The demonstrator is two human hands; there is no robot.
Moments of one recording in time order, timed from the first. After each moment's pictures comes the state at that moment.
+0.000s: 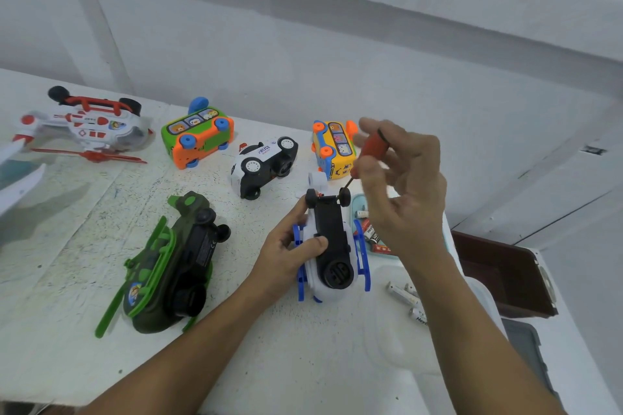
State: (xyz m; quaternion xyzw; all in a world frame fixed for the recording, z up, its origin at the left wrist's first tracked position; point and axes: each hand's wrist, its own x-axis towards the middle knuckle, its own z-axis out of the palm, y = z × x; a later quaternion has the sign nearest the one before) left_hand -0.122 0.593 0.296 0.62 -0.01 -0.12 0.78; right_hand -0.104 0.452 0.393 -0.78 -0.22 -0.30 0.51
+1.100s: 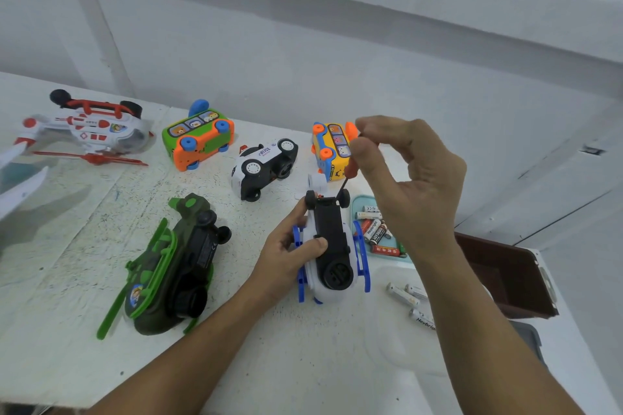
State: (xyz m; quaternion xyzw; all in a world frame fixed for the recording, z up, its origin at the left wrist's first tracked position) left_hand -0.122 0.593 0.293 0.63 0.00 -0.12 0.77; right_hand -0.100 0.456 0.414 -0.77 -0.22 -0.36 0.49
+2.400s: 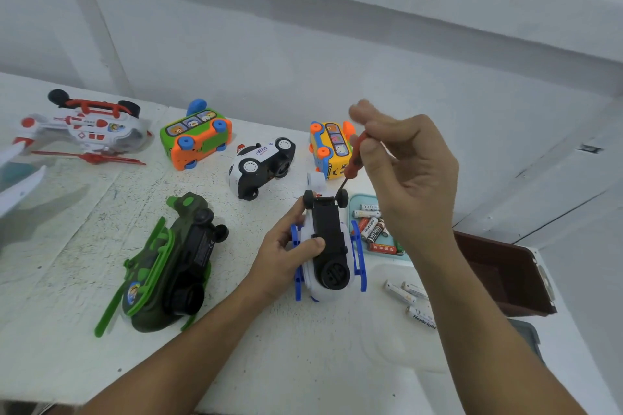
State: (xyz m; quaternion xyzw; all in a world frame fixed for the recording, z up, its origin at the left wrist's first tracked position) left_hand -0.123 0.591 0.294 0.64 0.00 -0.12 0.76; right_hand -0.109 0.456 0.417 -0.71 -0.22 -0.25 0.62
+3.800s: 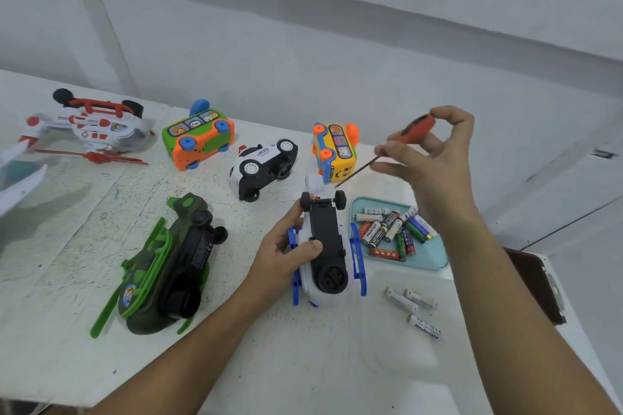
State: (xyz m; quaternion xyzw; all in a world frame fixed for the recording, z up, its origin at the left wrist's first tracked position) left_hand -0.125 0.590 0.301 0.63 0.01 -0.10 0.77; right_hand -0.063 0.408 0.411 -0.67 -0.03 -0.11 0.73
